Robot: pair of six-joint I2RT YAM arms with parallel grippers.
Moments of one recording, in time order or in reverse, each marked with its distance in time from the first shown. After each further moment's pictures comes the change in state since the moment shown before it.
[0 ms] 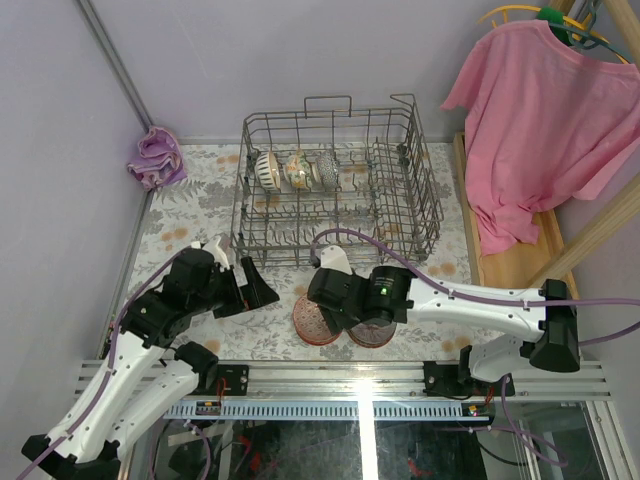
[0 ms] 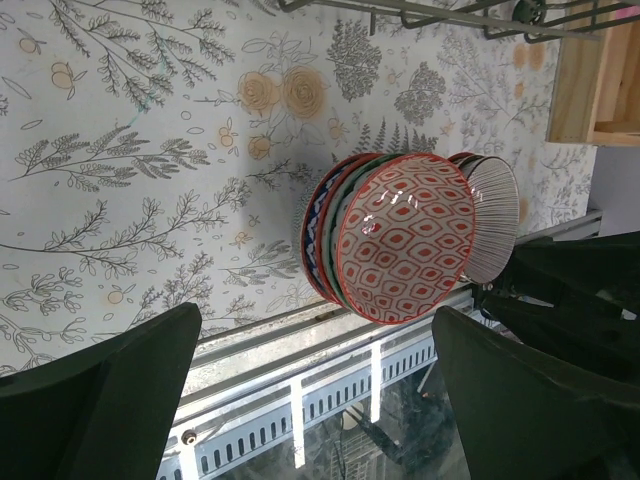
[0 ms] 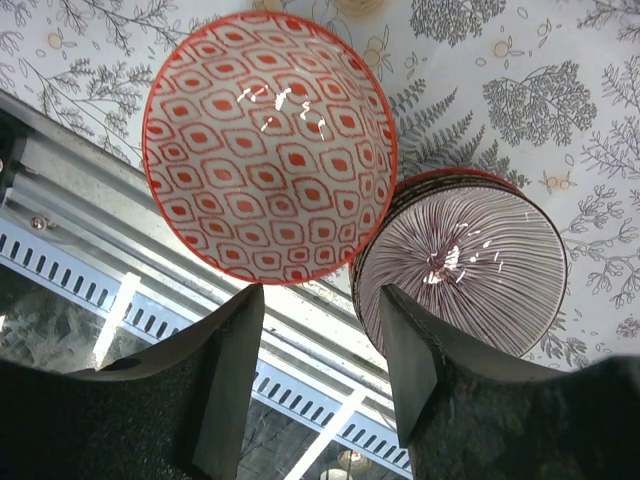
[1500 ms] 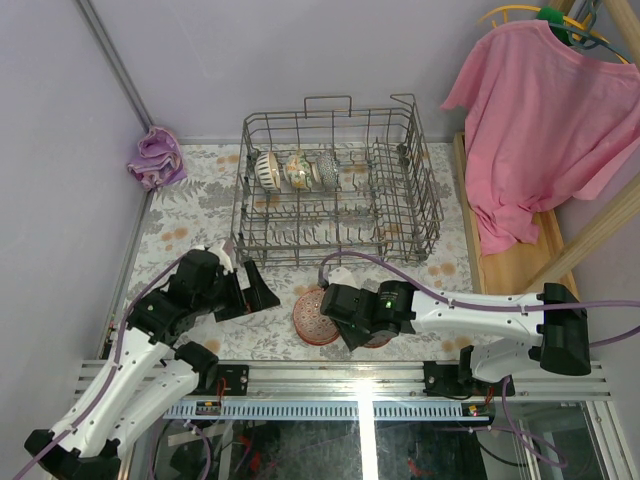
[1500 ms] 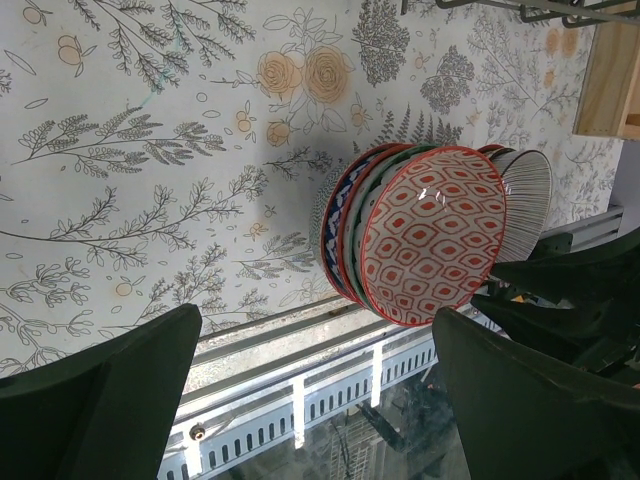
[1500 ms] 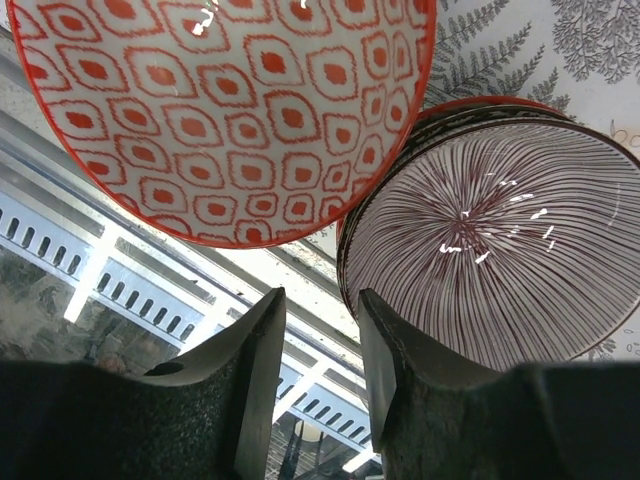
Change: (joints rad) left arm 0.000 0.017 -0.051 0.004 0.007 0.000; right arm 0.000 -0.047 -0.216 0.101 -0.130 -0.050
